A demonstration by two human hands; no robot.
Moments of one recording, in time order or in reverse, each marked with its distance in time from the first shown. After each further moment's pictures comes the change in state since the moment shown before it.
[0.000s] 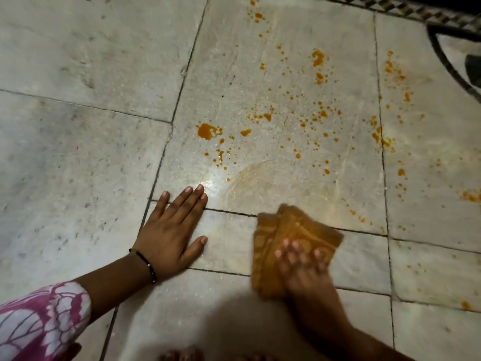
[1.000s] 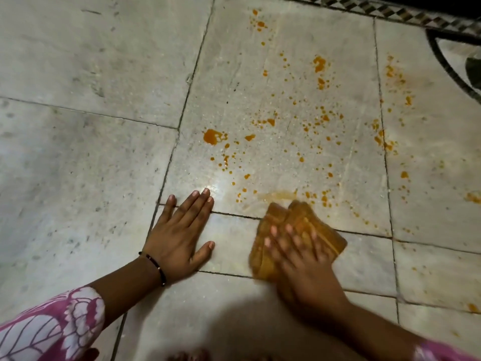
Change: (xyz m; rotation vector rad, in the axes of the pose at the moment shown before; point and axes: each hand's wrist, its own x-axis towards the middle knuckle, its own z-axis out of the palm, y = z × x) left_hand -0.001 0.001 0.001 0.033 -0.050 -0.012; right_hand 0.030 0.006 -0.020 0.013 -0.080 -0.101
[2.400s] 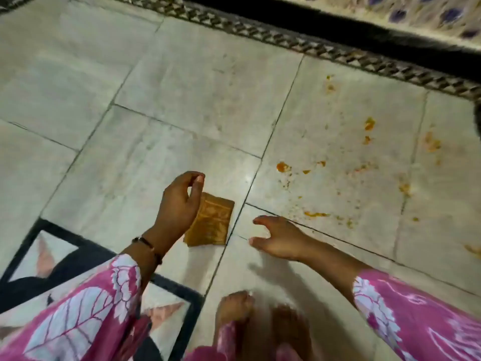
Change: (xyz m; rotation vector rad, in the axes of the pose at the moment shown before) left_hand -0.096 -0.041 -0.271 -0.691 0.436 -0.735; right_hand 0.114 -0.118 -0.245 0.544 -0.583 -0.047
